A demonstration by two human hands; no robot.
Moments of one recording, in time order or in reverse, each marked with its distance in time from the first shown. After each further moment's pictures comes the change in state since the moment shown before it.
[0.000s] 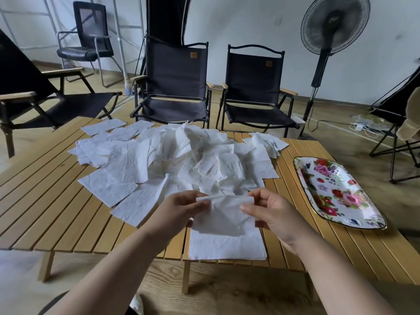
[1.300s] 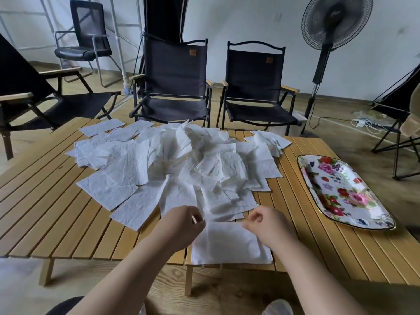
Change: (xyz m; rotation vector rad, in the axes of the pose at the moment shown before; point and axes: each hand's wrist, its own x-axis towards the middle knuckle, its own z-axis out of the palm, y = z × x) left_hand 0.019 -0.023 -0.003 0.961 0.026 -0.086; right_hand 0.027 0.049 0.015 -0.770 0.249 0.167
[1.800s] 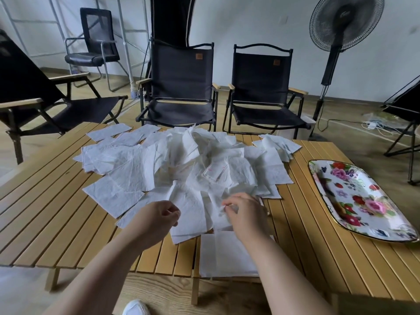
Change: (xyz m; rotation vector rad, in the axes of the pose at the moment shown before) left_hand 0.004 -0.050 -0.041 -0.186 0.162 -0.101; right_hand 0.038 -0.056 0.048 0.084 0.211 -0.262
